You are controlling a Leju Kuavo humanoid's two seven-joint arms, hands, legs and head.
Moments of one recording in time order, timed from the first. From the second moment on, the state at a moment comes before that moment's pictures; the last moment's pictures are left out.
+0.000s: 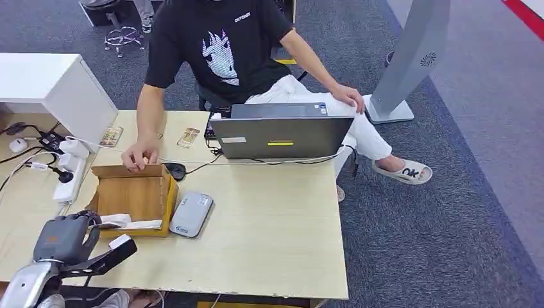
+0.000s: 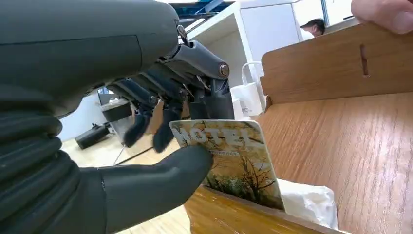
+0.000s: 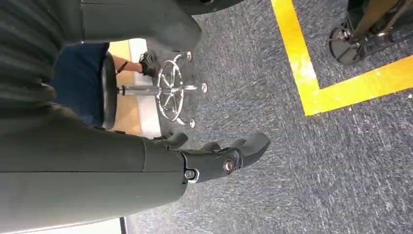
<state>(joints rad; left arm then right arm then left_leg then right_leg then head) 0.13 0.34 0.04 -1.57 -1.24 0.07 0.03 -0.03 0.02 0.65 -0.13 -0.78 -0.37 0.11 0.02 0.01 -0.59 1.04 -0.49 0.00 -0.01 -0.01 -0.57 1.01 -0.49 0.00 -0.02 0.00</state>
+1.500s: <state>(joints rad) -0.23 0.44 0.06 -1.54 -1.21 0.14 0.03 -0.04 0.01 0.70 -0.13 -0.79 -0.37 0.10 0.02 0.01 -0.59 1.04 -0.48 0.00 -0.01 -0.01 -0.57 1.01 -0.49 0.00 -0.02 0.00</state>
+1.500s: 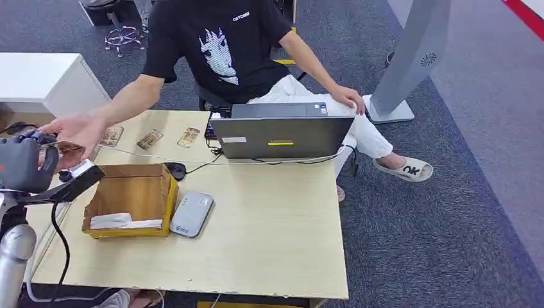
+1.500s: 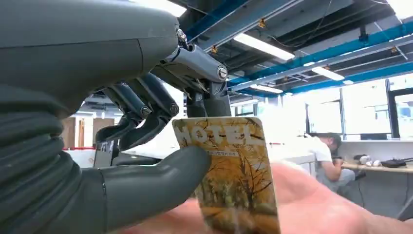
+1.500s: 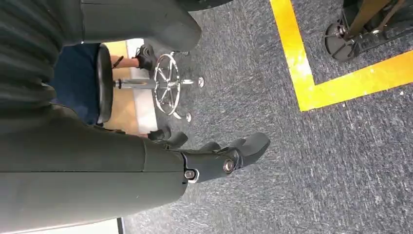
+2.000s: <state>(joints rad) -0.23 0.44 0.06 -1.54 -1.21 0.14 0.03 -0.04 0.01 0.70 -0.13 -0.79 -0.37 0.10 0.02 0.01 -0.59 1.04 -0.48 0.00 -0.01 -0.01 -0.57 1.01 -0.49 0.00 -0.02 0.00</state>
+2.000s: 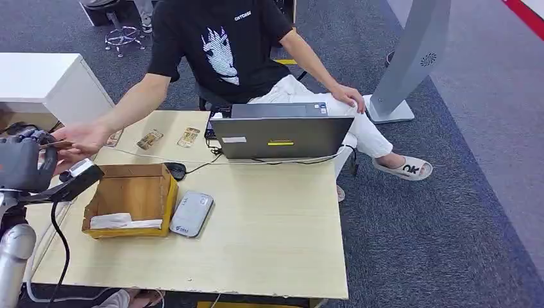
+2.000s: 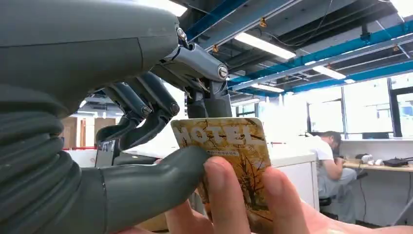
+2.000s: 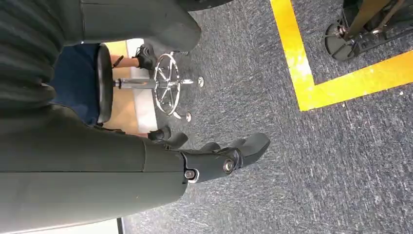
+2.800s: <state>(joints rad) -0.27 0.44 0.06 -1.54 -1.25 0.22 0.07 -0.04 0.01 0.71 -0.13 -0.77 -0.37 0.11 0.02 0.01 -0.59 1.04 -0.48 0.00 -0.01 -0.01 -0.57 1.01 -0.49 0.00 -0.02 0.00</state>
